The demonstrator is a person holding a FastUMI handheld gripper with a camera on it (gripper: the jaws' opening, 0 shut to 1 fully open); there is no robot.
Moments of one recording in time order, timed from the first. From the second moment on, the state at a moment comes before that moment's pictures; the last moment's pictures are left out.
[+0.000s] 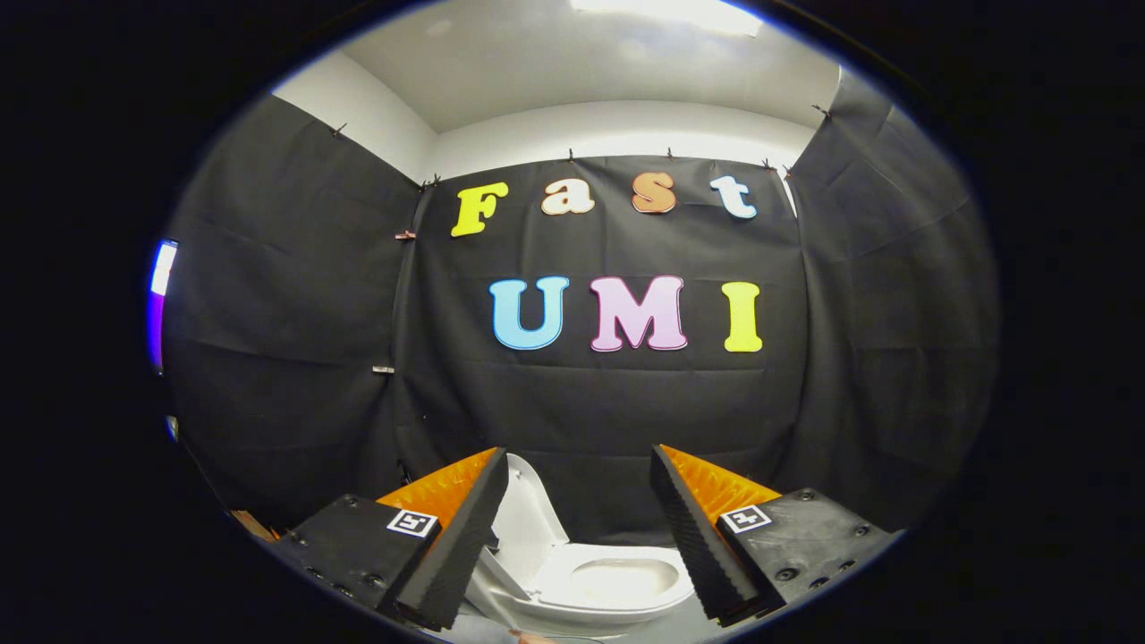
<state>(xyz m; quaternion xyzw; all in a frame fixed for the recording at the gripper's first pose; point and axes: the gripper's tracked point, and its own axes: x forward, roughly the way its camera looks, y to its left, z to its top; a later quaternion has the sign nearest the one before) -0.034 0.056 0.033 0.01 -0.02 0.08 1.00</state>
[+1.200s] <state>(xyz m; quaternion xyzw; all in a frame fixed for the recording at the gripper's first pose) -0.031 0.051 0.025 0.01 -0.01 0.08 1.00</state>
